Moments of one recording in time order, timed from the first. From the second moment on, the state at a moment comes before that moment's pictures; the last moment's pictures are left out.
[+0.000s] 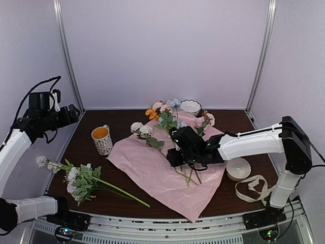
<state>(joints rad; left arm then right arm) -0.05 0.96 0.99 -0.51 0.02 -0.31 0.98 1.76 1.10 -0.15 0.25 0.57</state>
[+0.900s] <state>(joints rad) -0.04 1.02 0.98 -0.51 -0.01 -0.27 1.29 2.49 2.24 -0.85 -0.03 0.03</state>
